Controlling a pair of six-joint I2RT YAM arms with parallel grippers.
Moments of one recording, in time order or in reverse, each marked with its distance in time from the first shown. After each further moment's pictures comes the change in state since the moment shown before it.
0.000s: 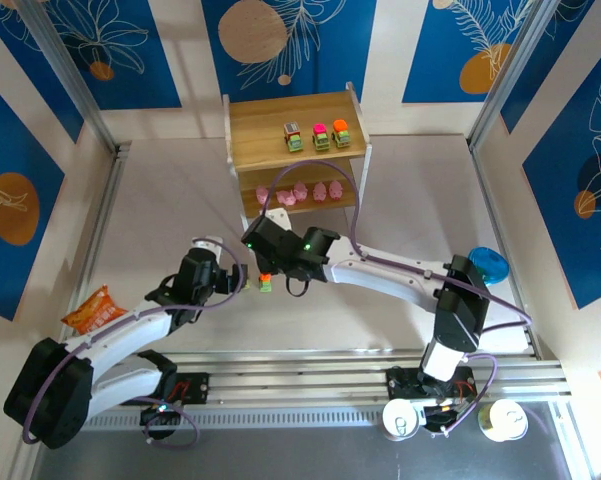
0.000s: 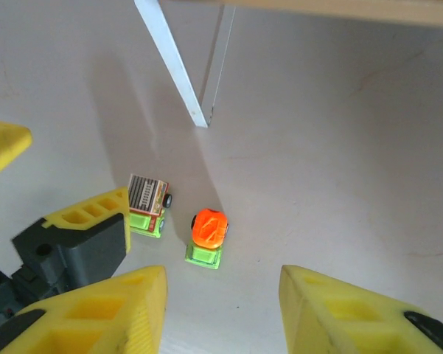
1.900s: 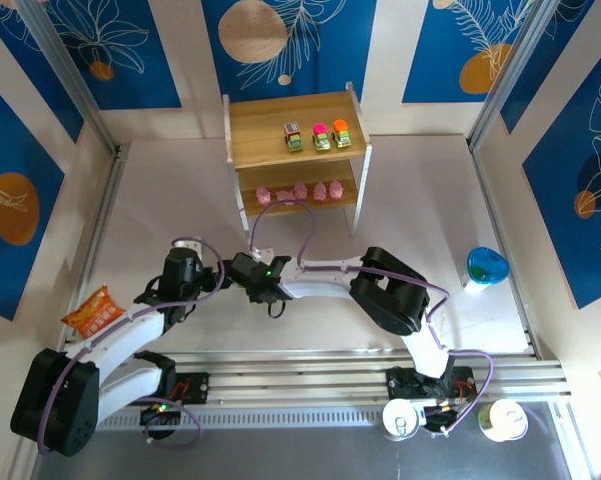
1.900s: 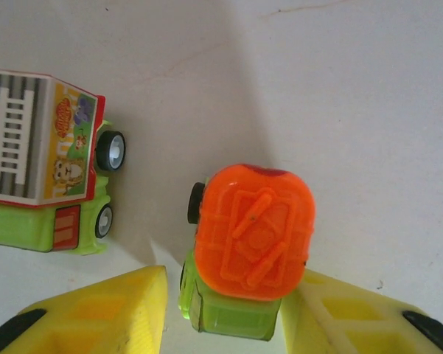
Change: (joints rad) left arm 0.170 -0.027 -0.049 0.012 0.152 -0.117; right arm 0.031 0.344 -0.067 0.208 -0.061 0.157
